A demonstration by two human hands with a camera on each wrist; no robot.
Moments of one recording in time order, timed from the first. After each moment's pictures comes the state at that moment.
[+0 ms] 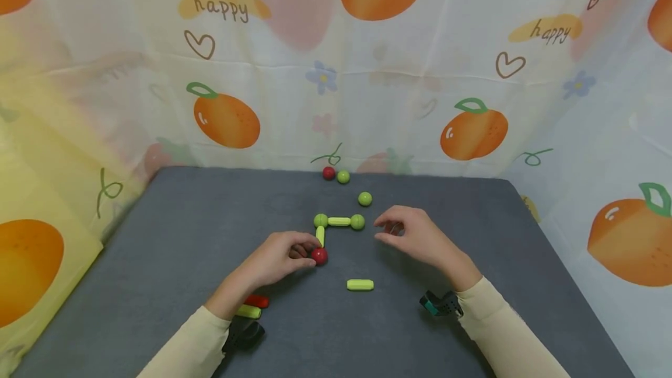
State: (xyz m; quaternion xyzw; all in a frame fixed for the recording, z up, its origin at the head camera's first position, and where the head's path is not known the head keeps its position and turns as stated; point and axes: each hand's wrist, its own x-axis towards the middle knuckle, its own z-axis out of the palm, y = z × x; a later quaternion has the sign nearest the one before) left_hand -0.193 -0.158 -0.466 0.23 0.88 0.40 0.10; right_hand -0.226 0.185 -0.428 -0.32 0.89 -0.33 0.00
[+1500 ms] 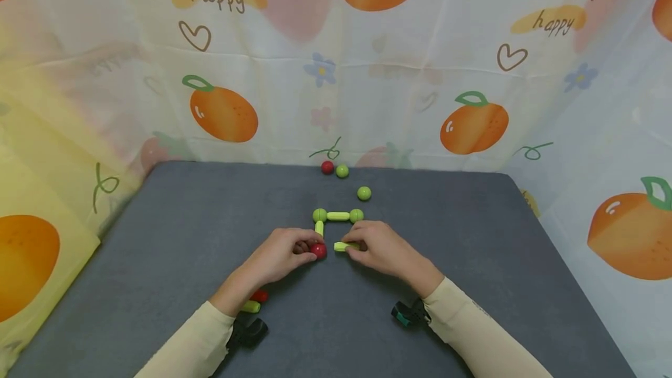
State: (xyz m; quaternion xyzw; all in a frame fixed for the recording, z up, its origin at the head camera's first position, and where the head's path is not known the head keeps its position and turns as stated) left_hand -0.195 -0.148 -0.473 0.25 0.90 0.36 0.06; right_hand -0.216 0.128 -0.460 -0.40 0.88 -0.24 0.00
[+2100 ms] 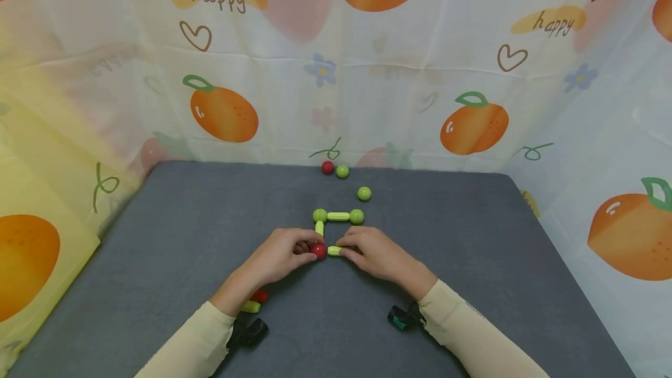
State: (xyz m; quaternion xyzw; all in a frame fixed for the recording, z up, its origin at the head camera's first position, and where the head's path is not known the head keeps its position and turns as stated) left_hand -0.195 -0.149 -0.473 0.25 0.89 0.37 0.06; right_hand -0.216 0.120 -0.475 -0.40 0.89 -0.23 0.02
